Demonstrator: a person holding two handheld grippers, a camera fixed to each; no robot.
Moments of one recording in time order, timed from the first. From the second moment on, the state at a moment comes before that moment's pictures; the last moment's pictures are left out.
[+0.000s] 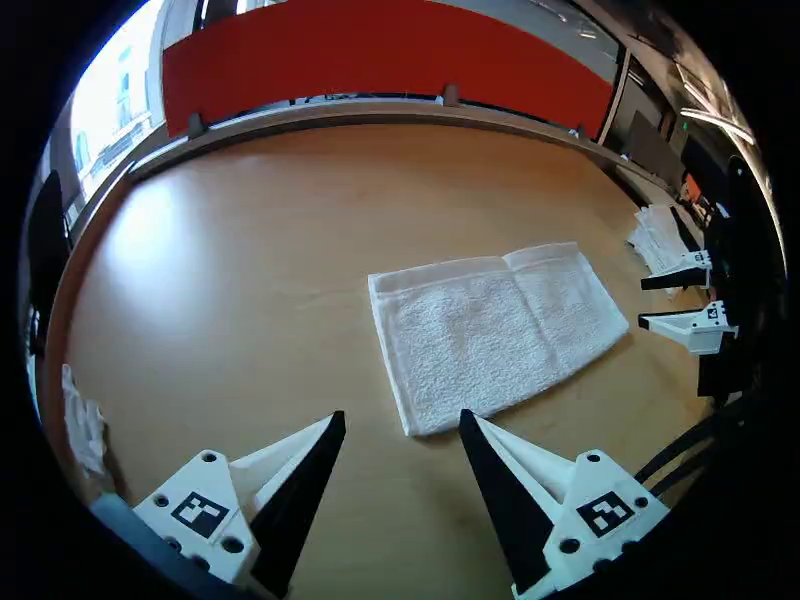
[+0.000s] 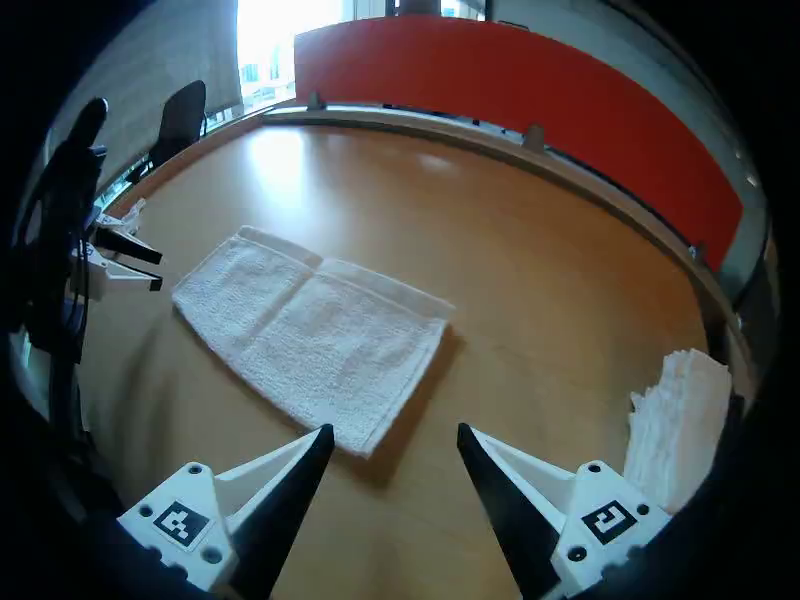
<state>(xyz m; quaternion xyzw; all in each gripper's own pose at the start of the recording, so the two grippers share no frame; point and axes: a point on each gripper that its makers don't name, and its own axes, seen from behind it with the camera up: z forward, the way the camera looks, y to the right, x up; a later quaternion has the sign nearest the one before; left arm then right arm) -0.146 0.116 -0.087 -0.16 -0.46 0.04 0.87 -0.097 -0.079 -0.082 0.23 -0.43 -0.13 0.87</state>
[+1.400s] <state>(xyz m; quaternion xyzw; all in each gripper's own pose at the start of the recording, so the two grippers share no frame) -0.136 0.064 -0.122 -0.10 -0.46 0.02 0.88 -0.124 -0.084 -0.097 0.33 -0.45 -0.20 0.81</state>
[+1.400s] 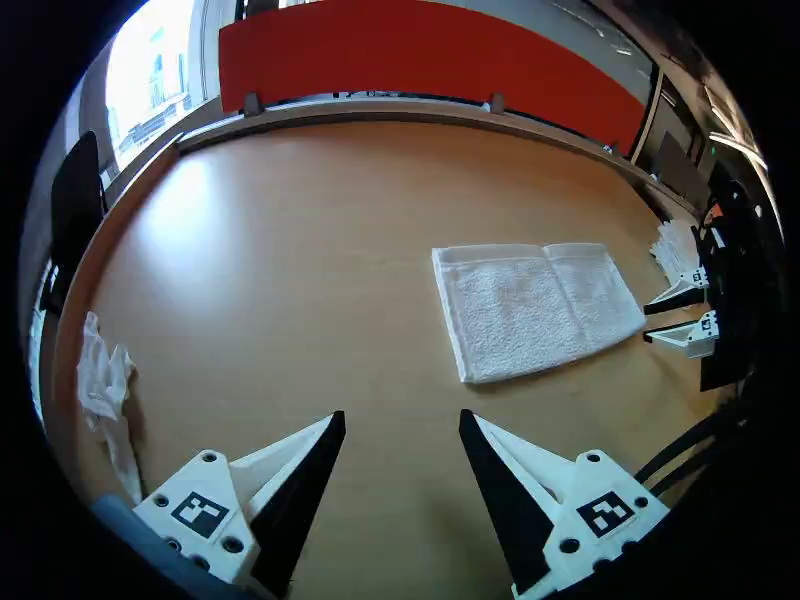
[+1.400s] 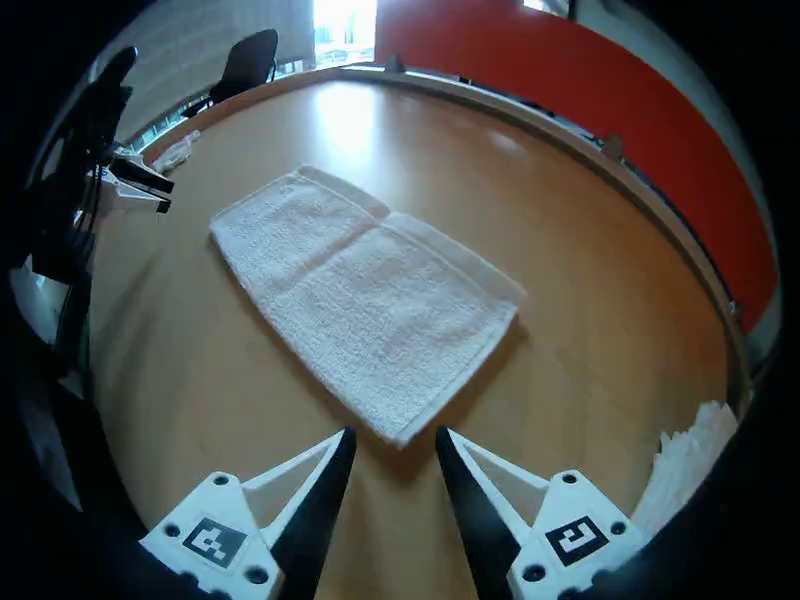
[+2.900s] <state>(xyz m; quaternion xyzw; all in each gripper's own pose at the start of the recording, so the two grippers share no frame) -0.130 0.057 -0.106 -0.10 -0.46 0.03 0.88 -0.063 -0.079 -0.068 0.31 -0.40 -0.18 0.85</state>
